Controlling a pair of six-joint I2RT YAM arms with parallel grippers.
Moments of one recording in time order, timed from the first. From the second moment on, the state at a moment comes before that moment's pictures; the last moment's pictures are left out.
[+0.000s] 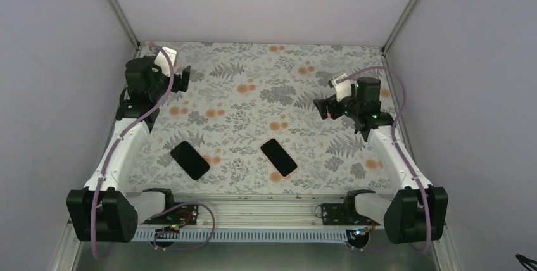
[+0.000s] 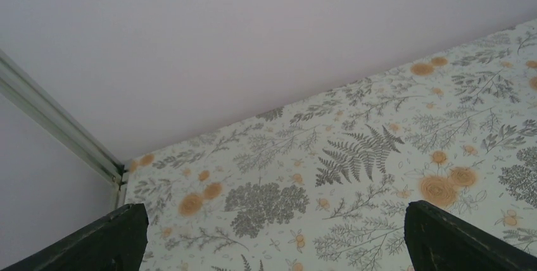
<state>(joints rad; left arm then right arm) -0.01 1.14 0.95 -0.11 0.14 0.26 0.09 1.14 0.84 -0.30 -0.35 -0.29</state>
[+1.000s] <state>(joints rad) -0.01 1.18 1.00 -0.27 0.20 0.35 0.71 1.60 1.01 -0.63 -0.21 -0.28</state>
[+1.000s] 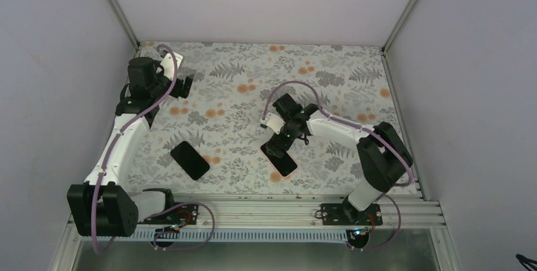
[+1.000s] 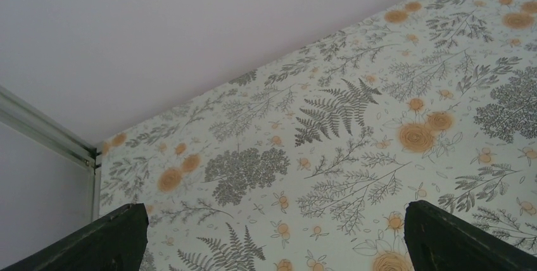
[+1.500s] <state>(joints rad) -0.01 1.21 1.00 -0.28 0.20 0.38 0.77 1.74 1.07 -0.73 -0.20 -0.20</state>
